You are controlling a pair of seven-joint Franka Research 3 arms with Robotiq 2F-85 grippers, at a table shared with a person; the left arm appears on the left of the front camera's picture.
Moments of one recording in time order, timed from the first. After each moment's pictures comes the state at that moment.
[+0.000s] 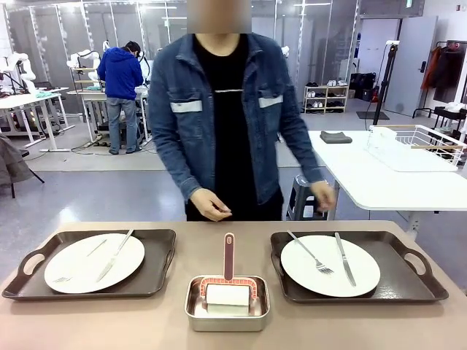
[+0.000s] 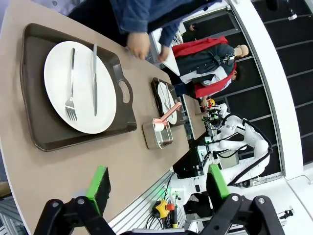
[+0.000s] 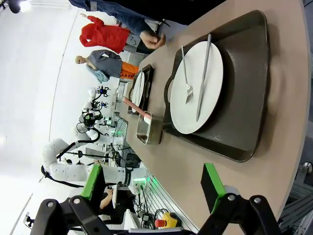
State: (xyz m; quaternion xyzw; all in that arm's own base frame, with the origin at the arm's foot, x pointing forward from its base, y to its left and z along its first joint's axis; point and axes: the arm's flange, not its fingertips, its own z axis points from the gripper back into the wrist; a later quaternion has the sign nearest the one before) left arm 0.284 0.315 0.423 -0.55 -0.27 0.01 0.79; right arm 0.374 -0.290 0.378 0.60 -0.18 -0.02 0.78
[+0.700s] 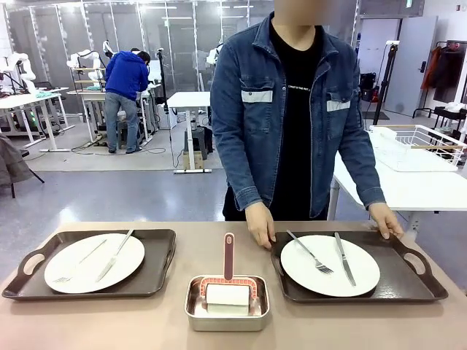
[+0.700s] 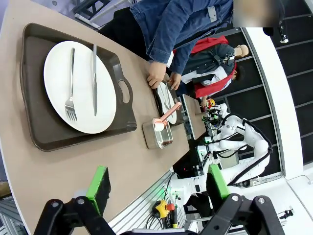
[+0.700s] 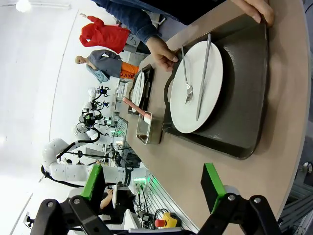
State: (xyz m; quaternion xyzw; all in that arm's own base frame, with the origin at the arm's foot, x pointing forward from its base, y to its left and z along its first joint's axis) left arm 0.284 0.315 0.423 -0.55 -0.27 0.01 0.79; right arm 0.374 -0.289 0.378 0.60 -0.18 -0.02 0.78
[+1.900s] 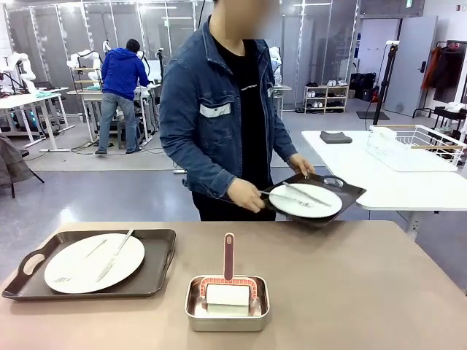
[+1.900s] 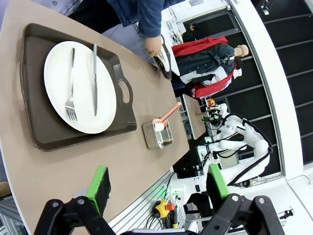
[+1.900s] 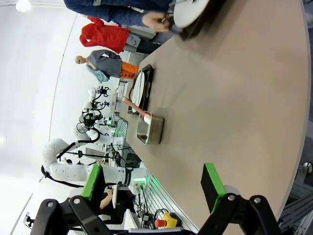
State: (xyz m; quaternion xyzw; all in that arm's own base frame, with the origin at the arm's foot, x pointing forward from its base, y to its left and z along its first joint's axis) left arm 0.284 0.315 0.423 -0.55 -0.27 0.01 0.79; right arm 0.374 -0.289 0.378 0.60 -0.18 -0.02 0.78
